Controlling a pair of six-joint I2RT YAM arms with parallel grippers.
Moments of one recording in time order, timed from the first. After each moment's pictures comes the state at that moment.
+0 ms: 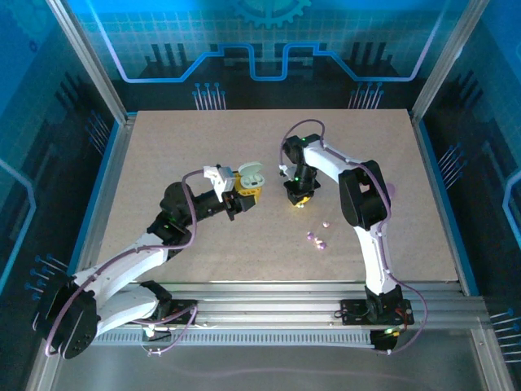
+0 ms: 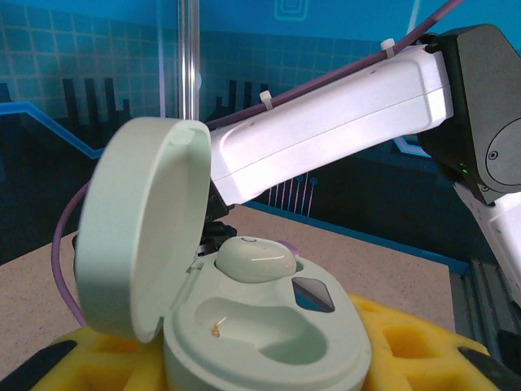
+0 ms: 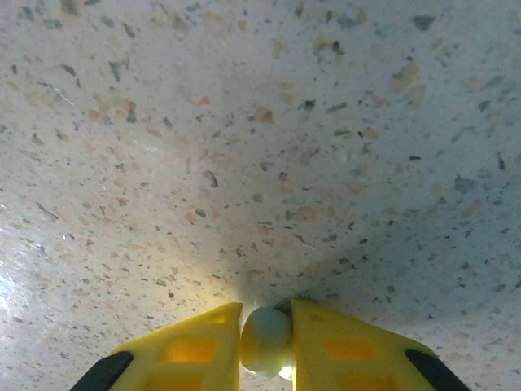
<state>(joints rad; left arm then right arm) -0.53 1.07 0.57 0.59 0.51 -0.12 0.44 2.27 1.81 -1.23 -0.14 -0.04</state>
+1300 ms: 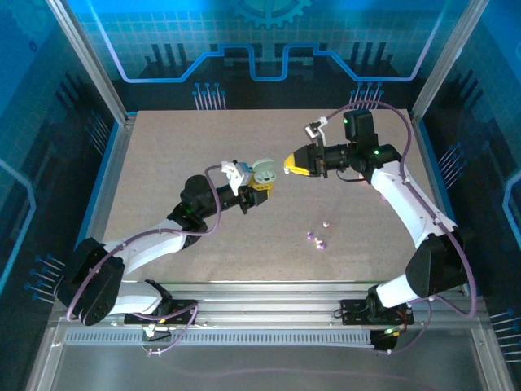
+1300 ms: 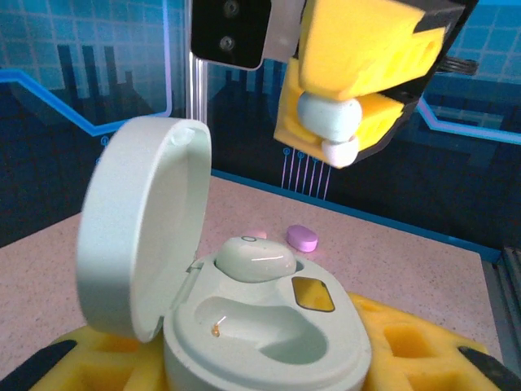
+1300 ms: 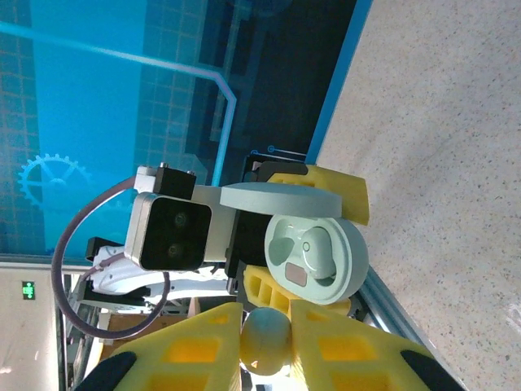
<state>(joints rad) -0.56 1.31 0.62 0.73 0.47 -0.08 0.27 1.48 1.34 -0.53 -1.18 0.66</state>
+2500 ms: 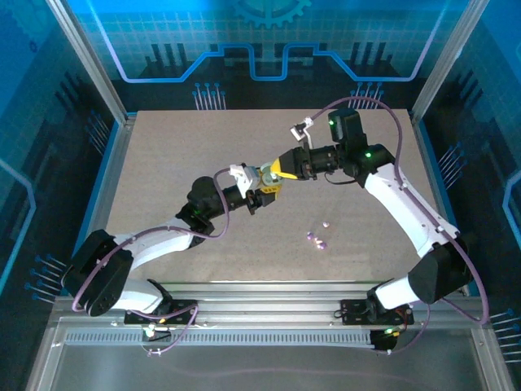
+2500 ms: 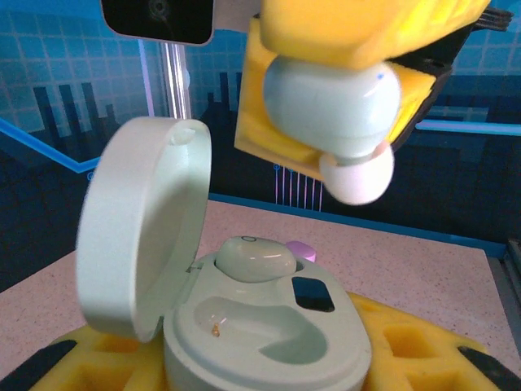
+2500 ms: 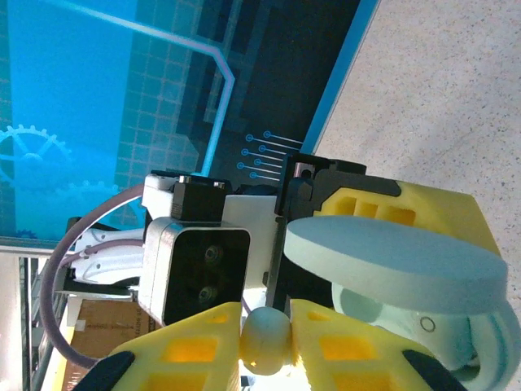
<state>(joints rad) -0.61 1.38 0.64 0.83 0.46 -0.01 0.41 1.45 1.40 -0.58 -1.05 0.67</state>
